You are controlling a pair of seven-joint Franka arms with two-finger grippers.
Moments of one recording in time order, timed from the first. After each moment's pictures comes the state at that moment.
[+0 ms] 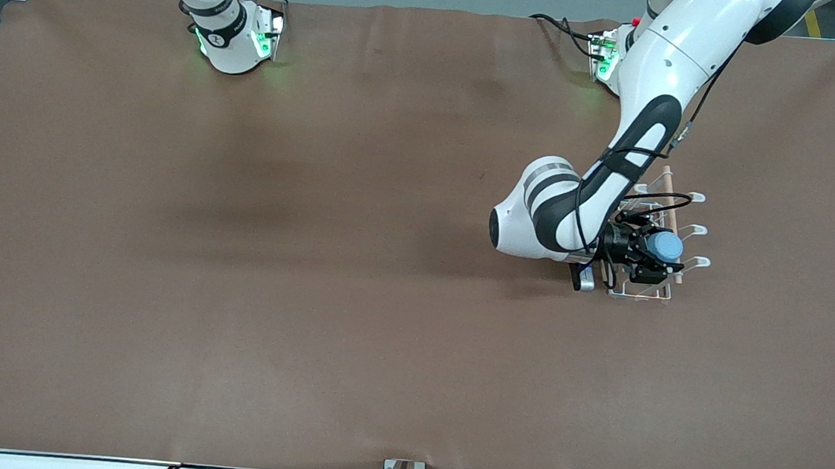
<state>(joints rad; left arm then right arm) -0.27 0.69 -0.37 -1.67 1.17 1.17 0.34 0.09 0.15 -0.26 -1.27 0.06 1.37 -0.16</state>
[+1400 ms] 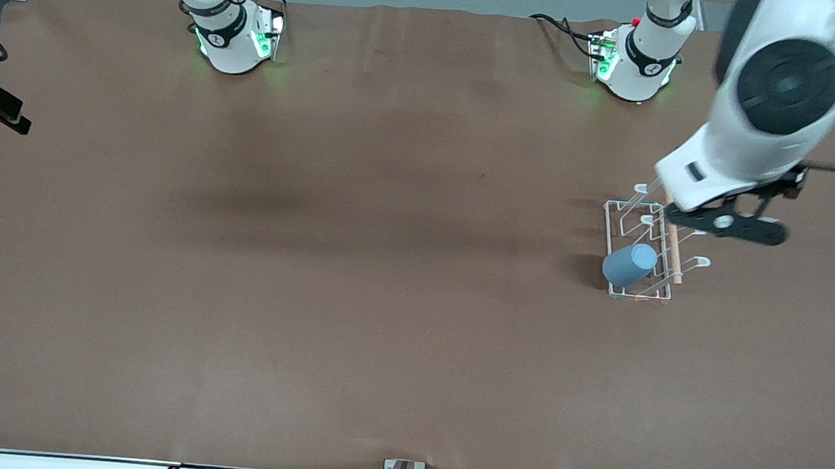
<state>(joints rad) -0.05 0.26 -0.37 -1.25 0.40 1.16 -0.12 -0.03 0.02 -0.07 -1.49 0.00 1.46 -0.08</state>
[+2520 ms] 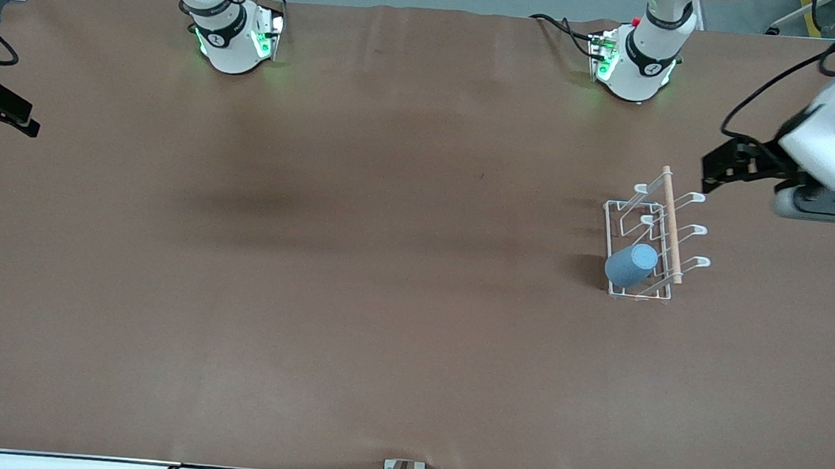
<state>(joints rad) 0.05 0.16 -0.27 -1.25 0.04 1.38 -0.19 -0.03 0.00 -0.07 -1.54 0.00 1.50 -0.08</state>
